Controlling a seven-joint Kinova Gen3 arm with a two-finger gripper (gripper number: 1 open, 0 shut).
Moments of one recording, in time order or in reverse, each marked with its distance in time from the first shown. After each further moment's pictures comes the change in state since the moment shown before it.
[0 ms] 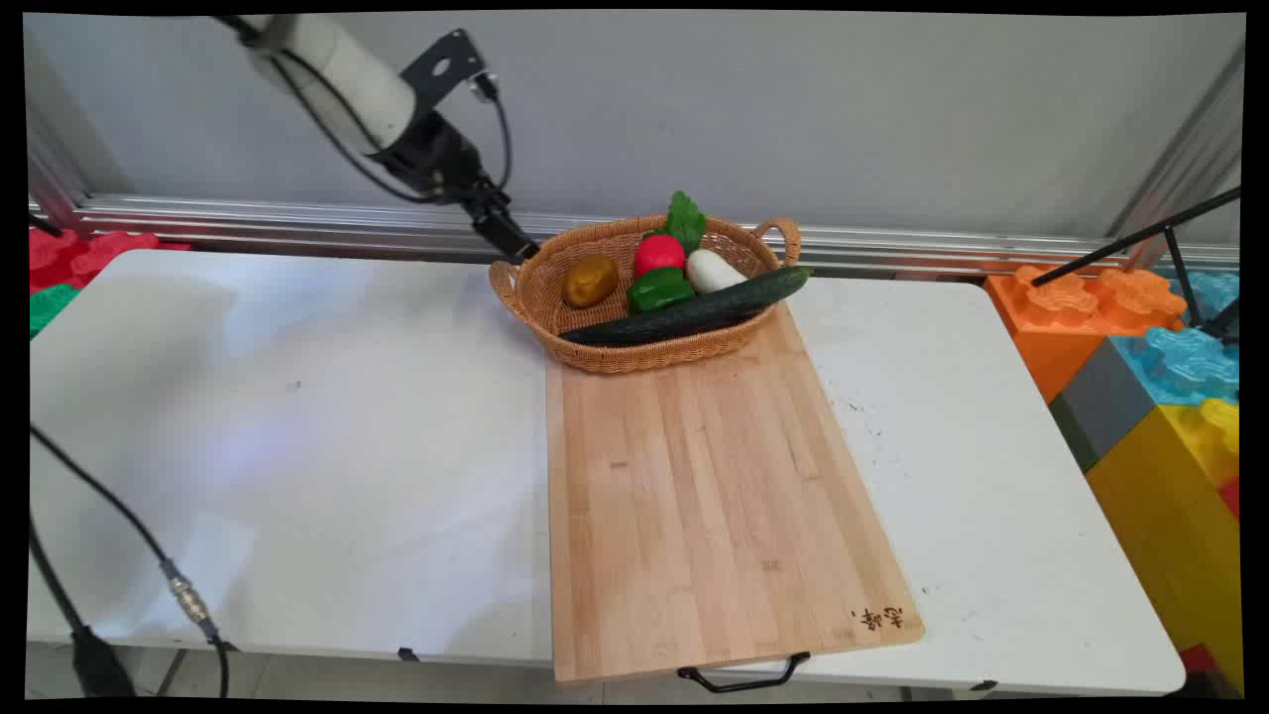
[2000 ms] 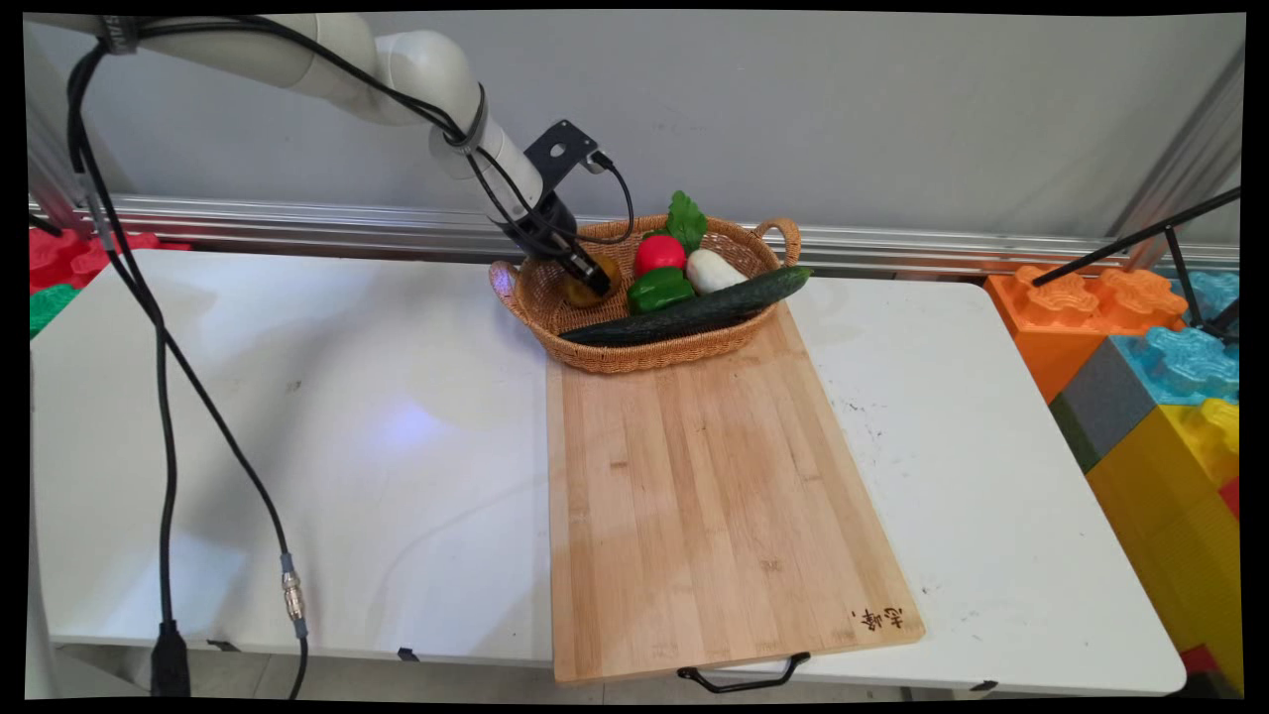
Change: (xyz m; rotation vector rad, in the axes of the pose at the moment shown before) arm 0.031 0.006 0.151 0.027 -0.084 -0.202
